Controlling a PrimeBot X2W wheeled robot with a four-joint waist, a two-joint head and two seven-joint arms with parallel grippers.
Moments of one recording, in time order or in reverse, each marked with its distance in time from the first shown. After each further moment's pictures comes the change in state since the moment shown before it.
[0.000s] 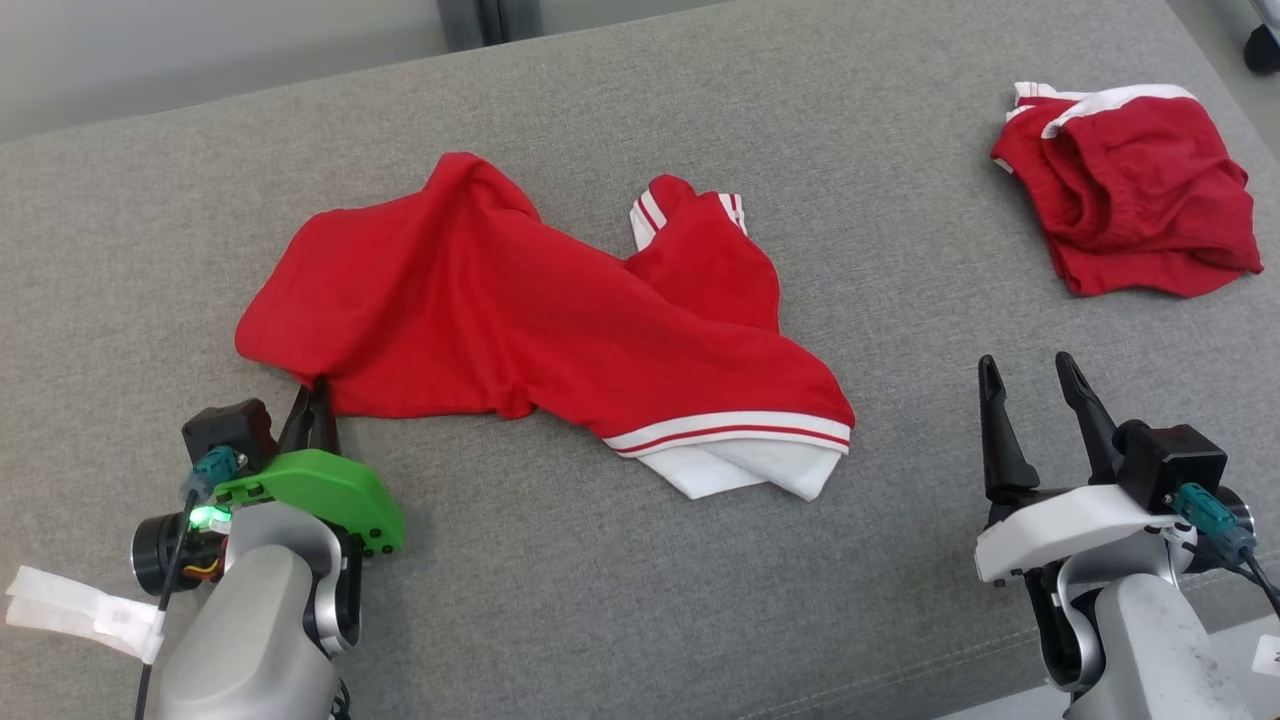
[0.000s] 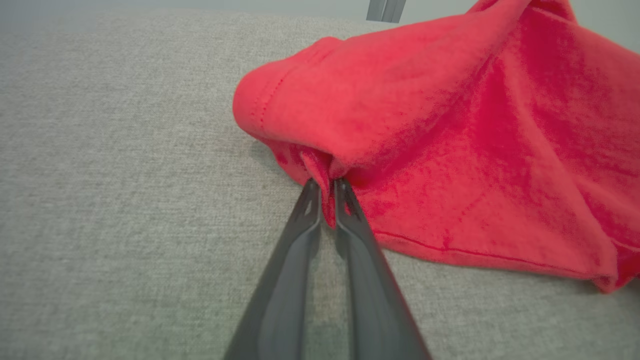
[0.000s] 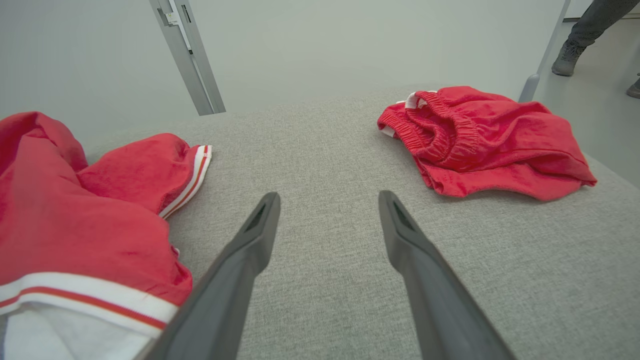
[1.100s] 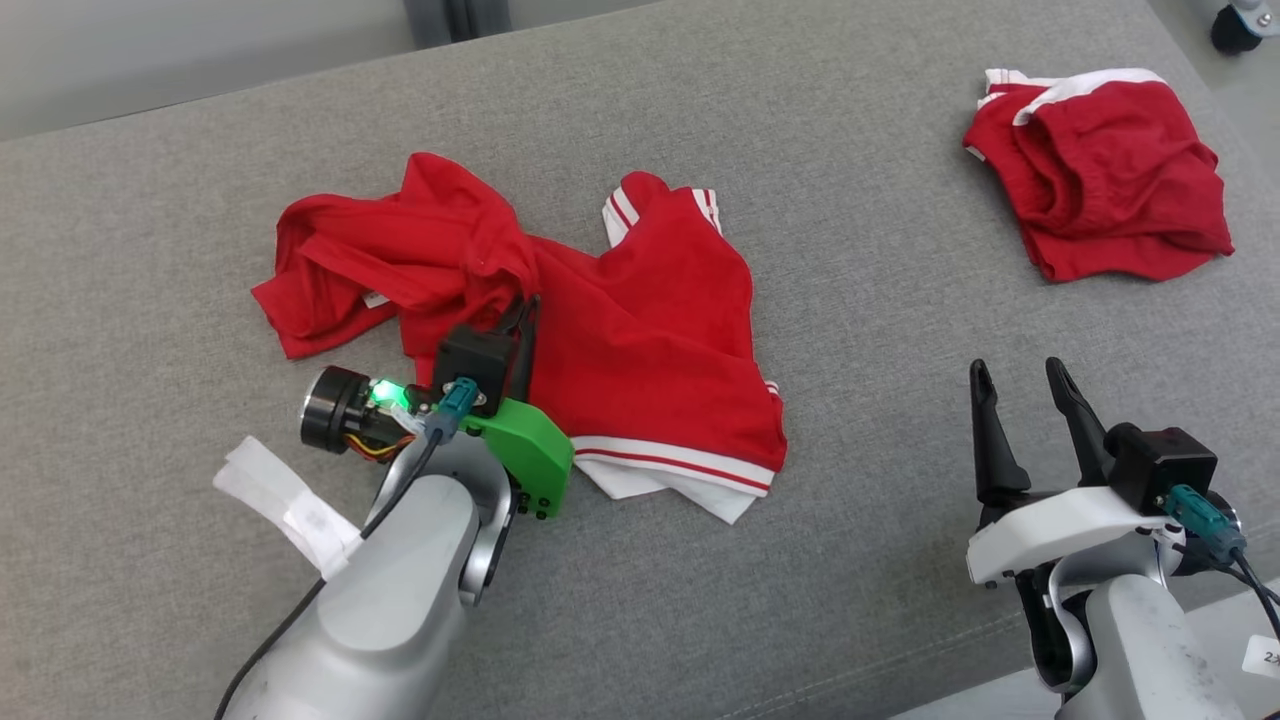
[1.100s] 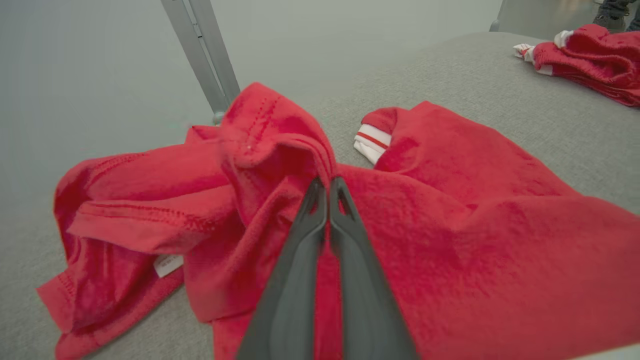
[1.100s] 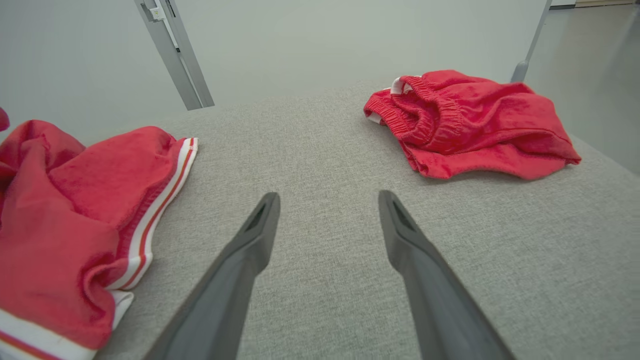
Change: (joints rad) left arm -0.132 -0.081 -0.270 -0.109 0.267 -0.011 0.051; right arm -0.008 0.000 0.016 0.030 0.026 0.000 -0.012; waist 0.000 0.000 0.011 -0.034
